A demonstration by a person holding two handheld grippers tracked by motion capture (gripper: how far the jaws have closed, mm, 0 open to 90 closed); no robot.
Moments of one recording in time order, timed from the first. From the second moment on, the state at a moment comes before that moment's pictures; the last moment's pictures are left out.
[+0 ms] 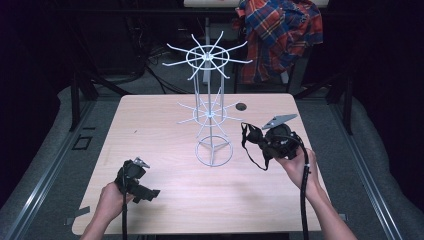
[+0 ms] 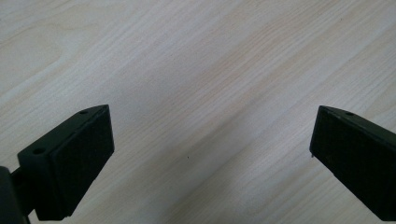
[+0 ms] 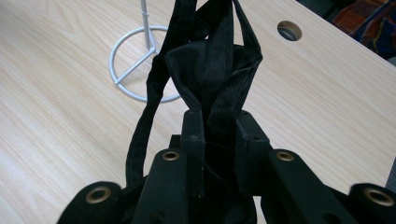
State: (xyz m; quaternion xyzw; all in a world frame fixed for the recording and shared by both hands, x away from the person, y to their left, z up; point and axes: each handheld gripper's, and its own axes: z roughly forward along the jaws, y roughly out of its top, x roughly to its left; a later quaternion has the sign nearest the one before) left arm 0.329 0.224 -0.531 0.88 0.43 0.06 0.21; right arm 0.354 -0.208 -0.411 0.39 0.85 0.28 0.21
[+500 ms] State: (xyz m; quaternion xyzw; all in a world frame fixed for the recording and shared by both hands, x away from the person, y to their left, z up) left arm 0.329 0.224 -0.531 0.88 0.42 0.06 0.21; right arm 0.352 -0.212 -0.404 0.39 0.85 0.29 0.22
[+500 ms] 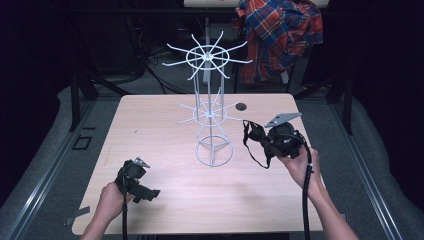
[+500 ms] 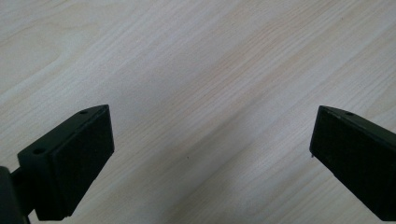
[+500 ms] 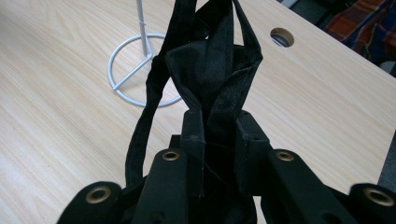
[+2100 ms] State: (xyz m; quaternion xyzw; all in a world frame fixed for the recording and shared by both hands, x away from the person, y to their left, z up) left arm 0.329 0.226 -0.533 0.88 0.43 0.06 0.21; right arm 0.384 -0.193 -0.415 0.40 0.85 0.27 0.20
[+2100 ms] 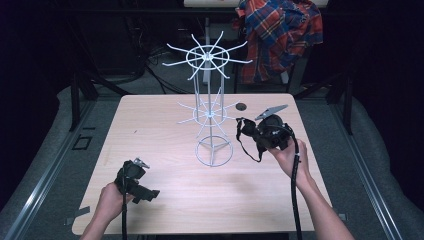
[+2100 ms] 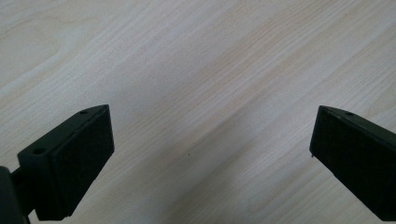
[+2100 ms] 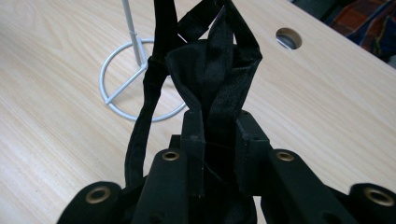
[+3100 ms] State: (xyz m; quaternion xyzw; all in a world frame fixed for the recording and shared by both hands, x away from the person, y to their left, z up) left arm 0.328 0.226 -0.534 0.88 0.43 0.06 0.20; right arm 0.395 -0.182 -0.453 0.40 0.86 0.25 0.17
